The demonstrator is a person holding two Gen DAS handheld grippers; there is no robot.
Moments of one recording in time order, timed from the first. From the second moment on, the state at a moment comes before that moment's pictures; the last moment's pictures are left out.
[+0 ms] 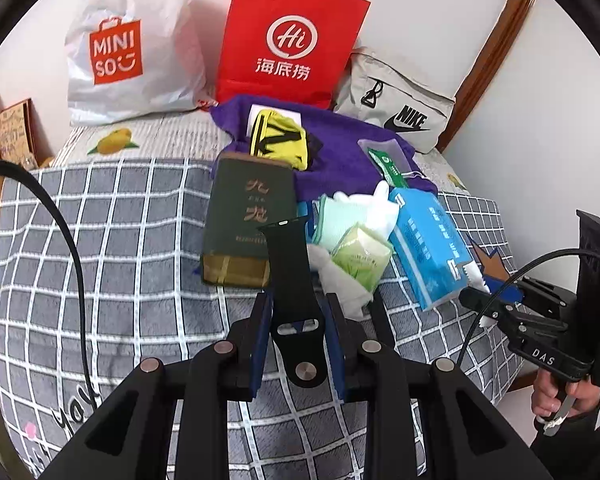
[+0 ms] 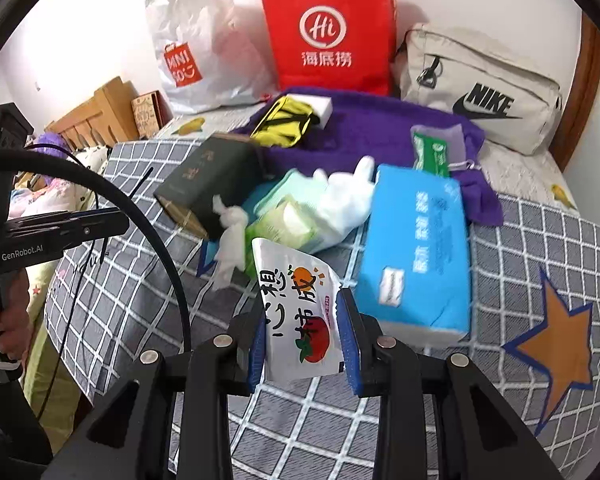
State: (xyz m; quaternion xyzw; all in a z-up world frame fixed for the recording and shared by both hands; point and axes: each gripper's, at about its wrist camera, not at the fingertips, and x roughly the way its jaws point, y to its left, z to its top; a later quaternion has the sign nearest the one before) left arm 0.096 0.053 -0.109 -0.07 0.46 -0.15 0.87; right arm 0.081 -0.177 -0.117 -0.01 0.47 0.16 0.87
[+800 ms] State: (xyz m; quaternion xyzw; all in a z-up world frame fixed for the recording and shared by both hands) left arm 0.211 0.007 -0.081 -0.03 0.45 -0.19 0.87; right arm 0.185 -0.226 -0.095 0.00 0.44 0.14 0.89
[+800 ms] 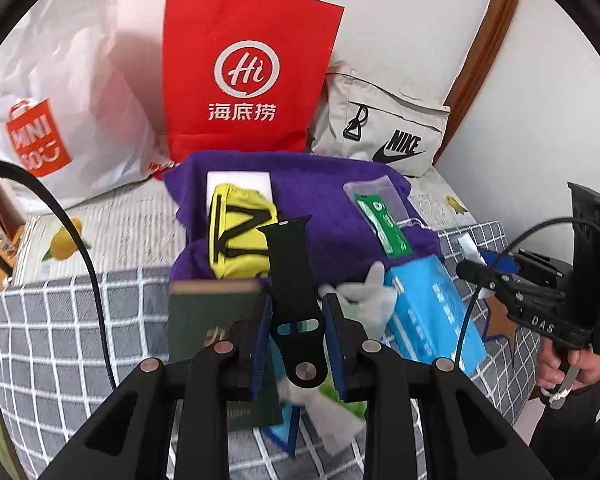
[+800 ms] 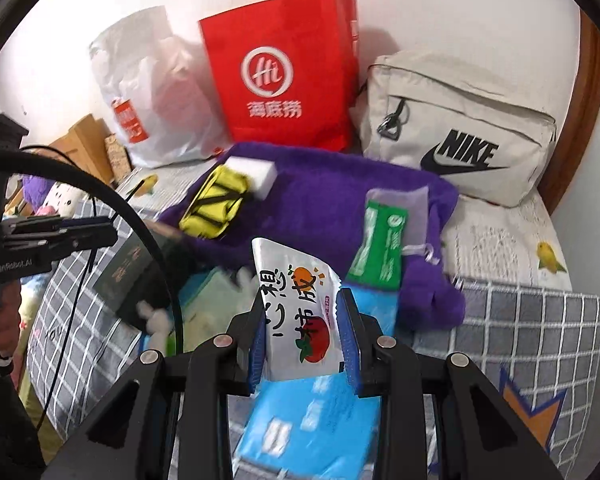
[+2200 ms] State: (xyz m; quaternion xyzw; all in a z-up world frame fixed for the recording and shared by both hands) left arm 0.323 -0.043 -0.127 -0.01 0.51 -0.19 0.84; right arm 0.320 -0.245 -0.156 -0.01 0.52 0.16 0.84
